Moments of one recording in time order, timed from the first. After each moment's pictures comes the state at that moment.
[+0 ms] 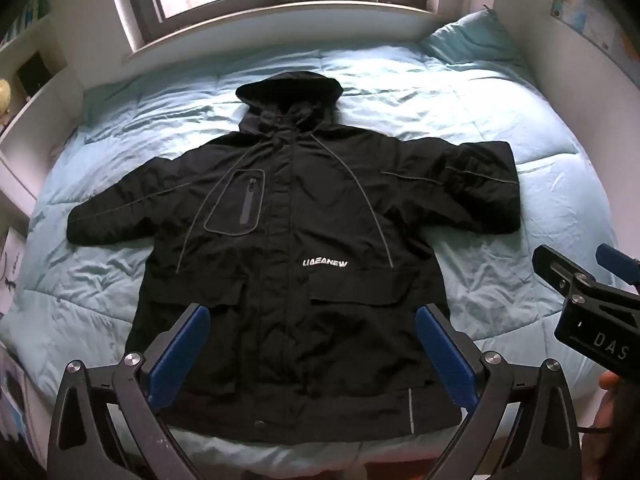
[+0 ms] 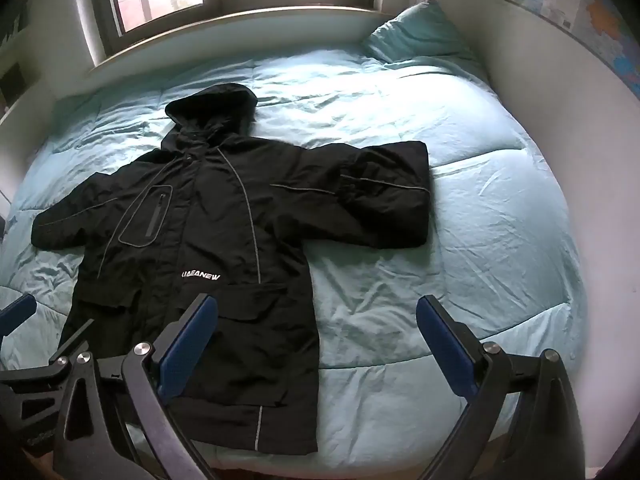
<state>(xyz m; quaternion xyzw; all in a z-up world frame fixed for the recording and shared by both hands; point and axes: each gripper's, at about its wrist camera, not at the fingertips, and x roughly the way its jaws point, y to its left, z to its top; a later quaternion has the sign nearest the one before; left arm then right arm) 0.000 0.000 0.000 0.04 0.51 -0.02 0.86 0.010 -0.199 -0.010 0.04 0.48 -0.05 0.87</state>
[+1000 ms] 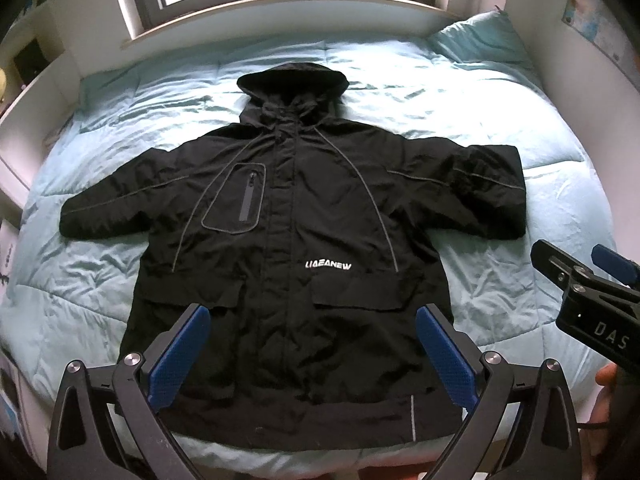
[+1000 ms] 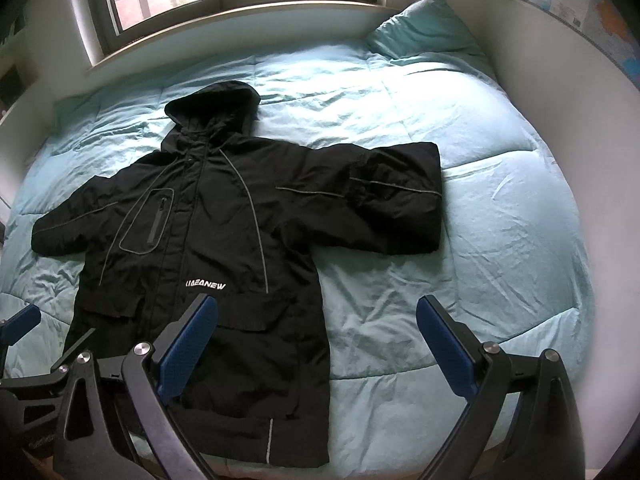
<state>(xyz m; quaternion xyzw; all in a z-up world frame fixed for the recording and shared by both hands) 0.020 0.009 -0.010 0.04 0.51 -0.02 0.86 0.028 -0.193 -0.015 0.04 0.48 -0.04 0.87</state>
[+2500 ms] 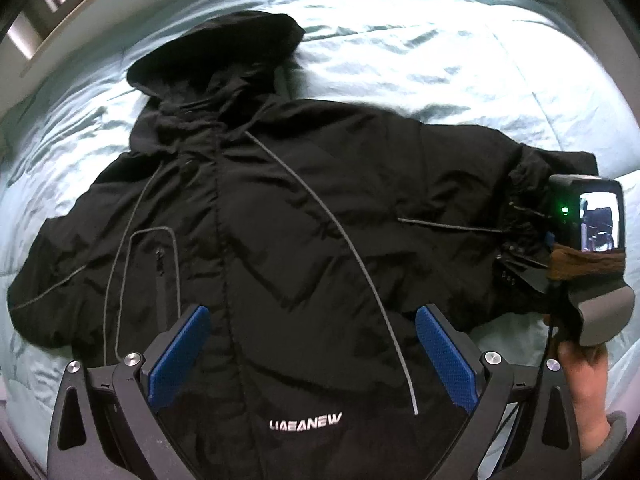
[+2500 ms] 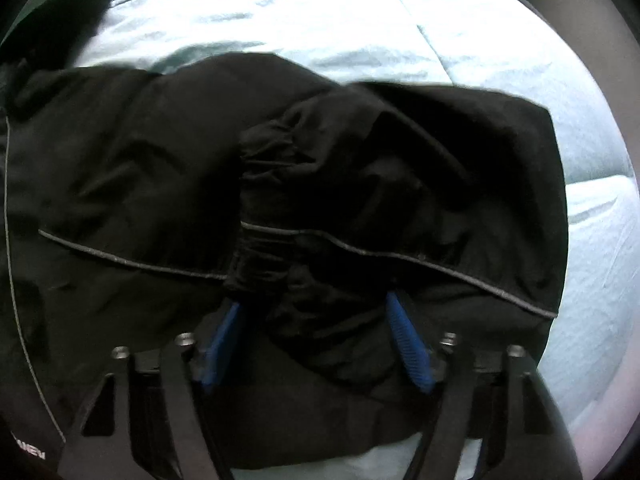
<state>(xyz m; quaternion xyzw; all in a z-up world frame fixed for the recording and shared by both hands) 0.275 -0.065 -0.145 0.10 0.61 -0.06 0.79 0.290 -0.282 -0.260 -0.03 0.59 -0.15 0.79</state>
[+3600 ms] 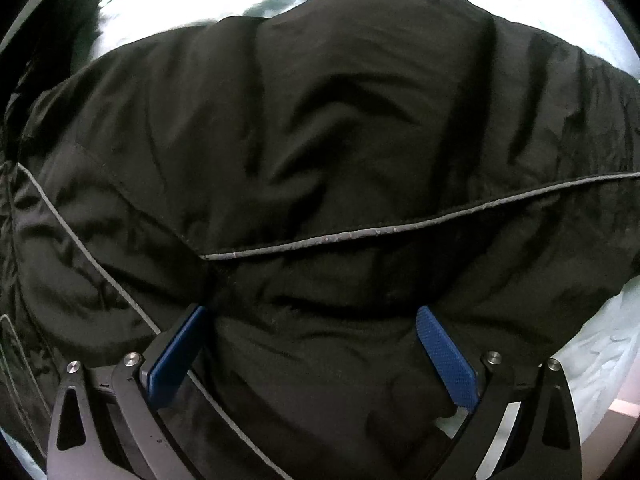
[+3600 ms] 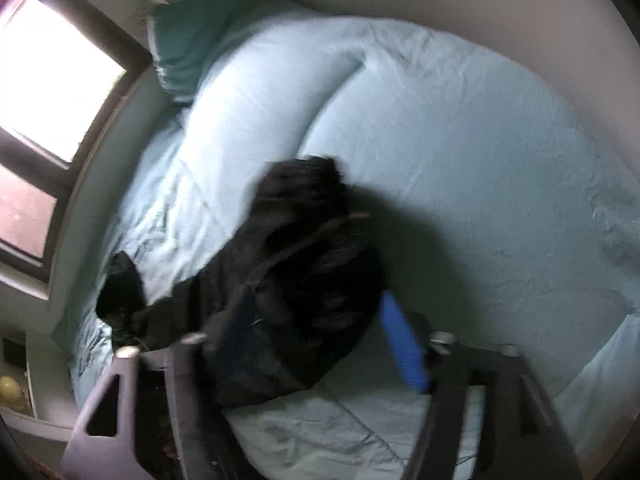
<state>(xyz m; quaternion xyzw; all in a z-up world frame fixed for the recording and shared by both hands) 0.318 -0.178 -0.266 0.14 0.65 -0.20 0.72 0.116 -0.568 -0.137 0.38 0.43 -0.14 0.81</state>
